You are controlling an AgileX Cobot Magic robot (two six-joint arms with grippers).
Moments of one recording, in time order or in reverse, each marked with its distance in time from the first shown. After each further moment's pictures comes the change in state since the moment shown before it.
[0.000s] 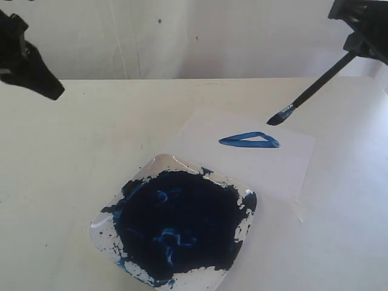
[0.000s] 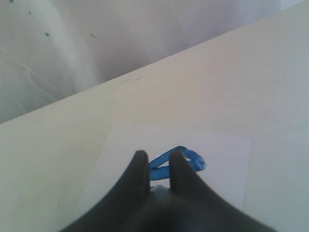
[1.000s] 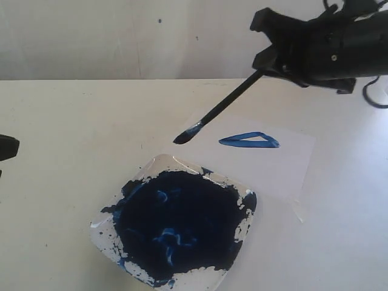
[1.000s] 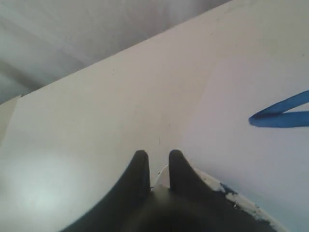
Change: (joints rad) left arm -0.002 -0.651 0.808 -0.156 -0.634 0.007; right arm 0.134 0.165 0.000 0.811 -0.029 -0.614
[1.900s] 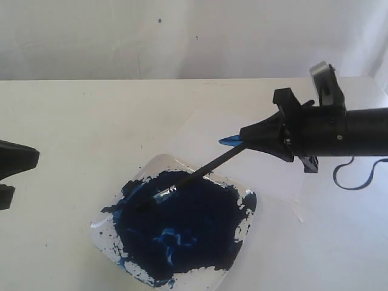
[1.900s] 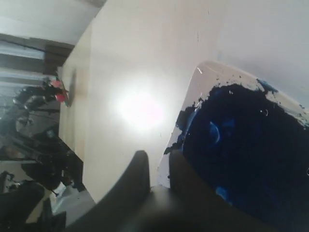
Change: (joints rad) left arm -0.087 0.000 0.028 -0.045 -0.009 0.034; right arm -0.286 0.275 0.262 0.769 0.616 -0.825
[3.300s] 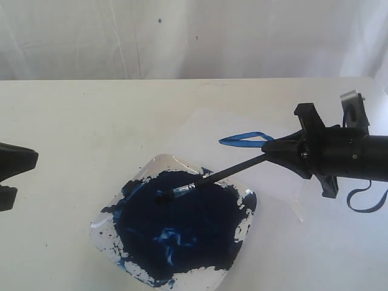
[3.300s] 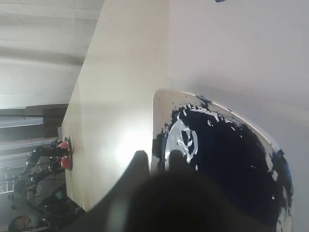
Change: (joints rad) left arm 0.000 0.000 0.026 -0.012 -0.045 0.011; right arm -0.065 0.000 0.130 0.140 -0.090 0.008
